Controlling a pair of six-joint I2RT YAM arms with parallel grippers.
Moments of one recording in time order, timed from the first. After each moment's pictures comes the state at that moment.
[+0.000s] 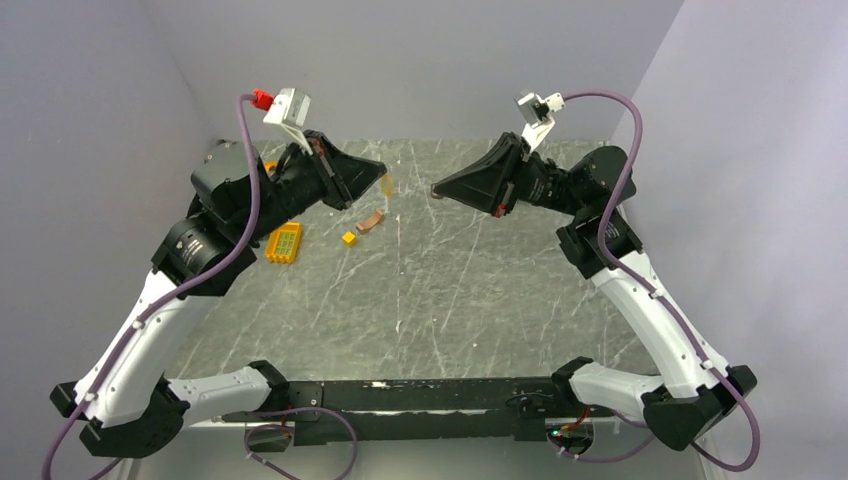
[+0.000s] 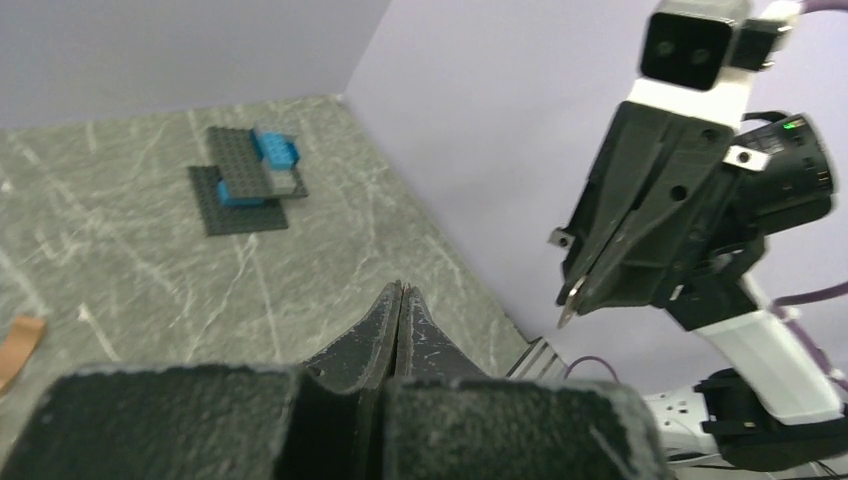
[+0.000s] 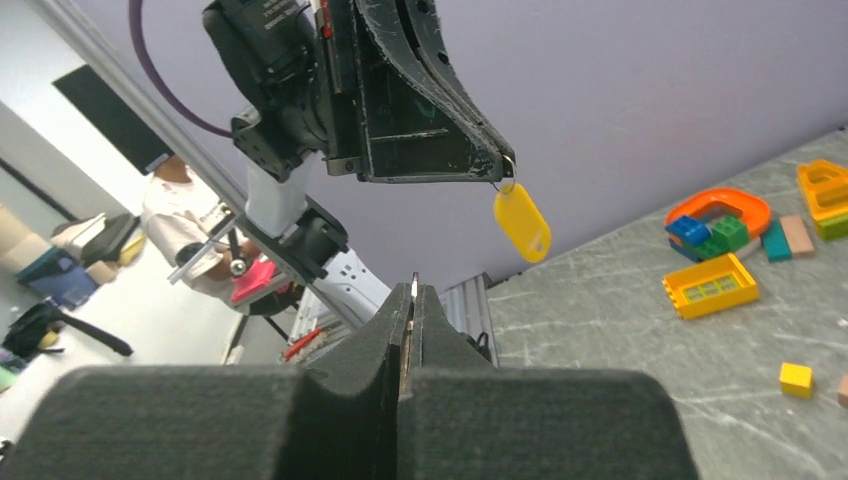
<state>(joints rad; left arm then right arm) -0.70 1.11 1.64 -0.49 0.12 -0.56 0.51 1.13 1.31 0.24 -0.88 0.86</state>
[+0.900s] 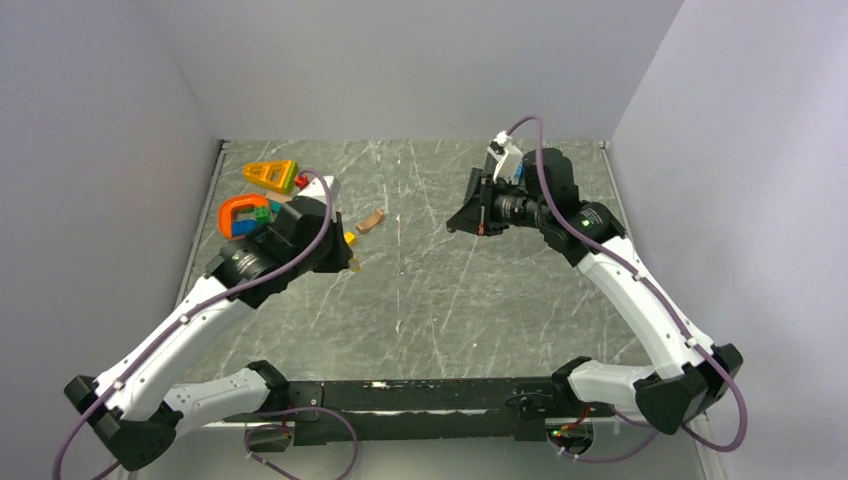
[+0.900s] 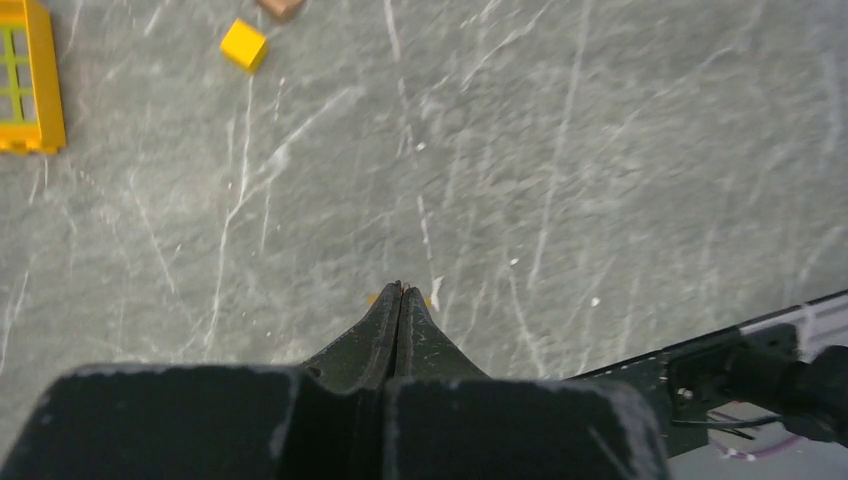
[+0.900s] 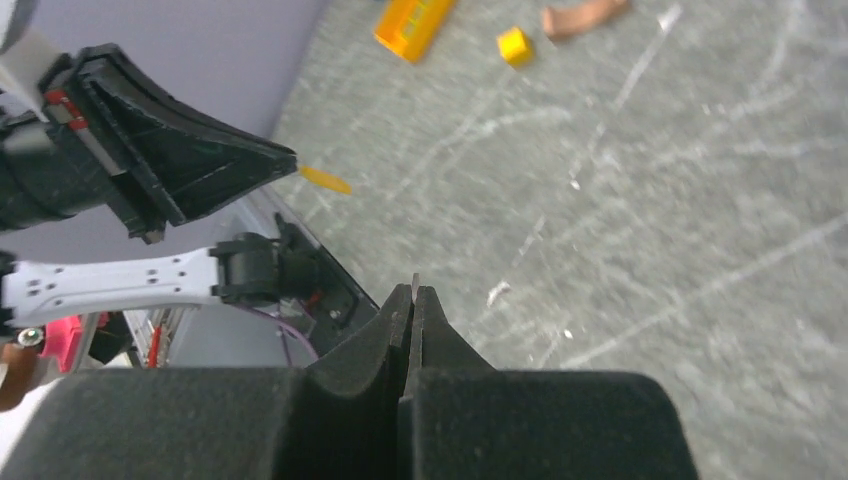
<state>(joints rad) -0.70 1.00 1.21 -0.86 -0.20 -0.58 0.51 1.18 1.32 -0.57 -0.50 0.49</state>
